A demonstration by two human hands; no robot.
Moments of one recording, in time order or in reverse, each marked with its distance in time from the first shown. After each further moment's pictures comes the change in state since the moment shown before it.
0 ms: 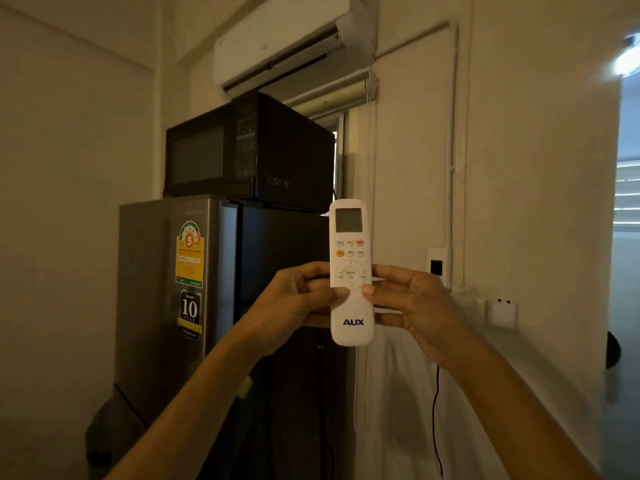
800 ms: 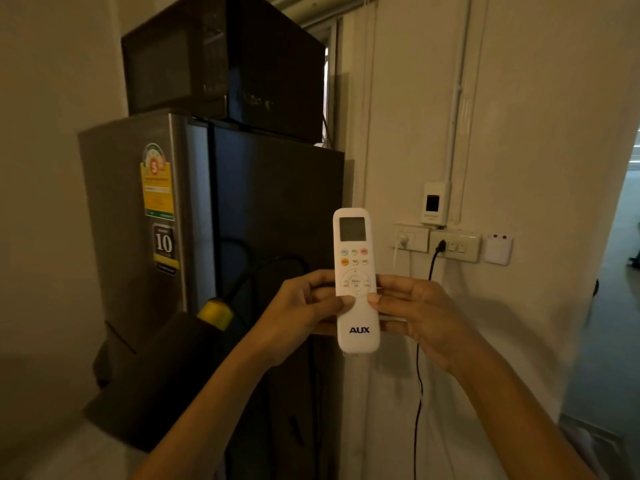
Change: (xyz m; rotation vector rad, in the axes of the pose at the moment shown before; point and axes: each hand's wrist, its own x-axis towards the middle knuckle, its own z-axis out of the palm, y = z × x) left_hand -0.022 -0.097 0.038 -0.030 0.028 -0.162; right_hand -0.037 0.092 -0.022 0.019 -0.006 0.225
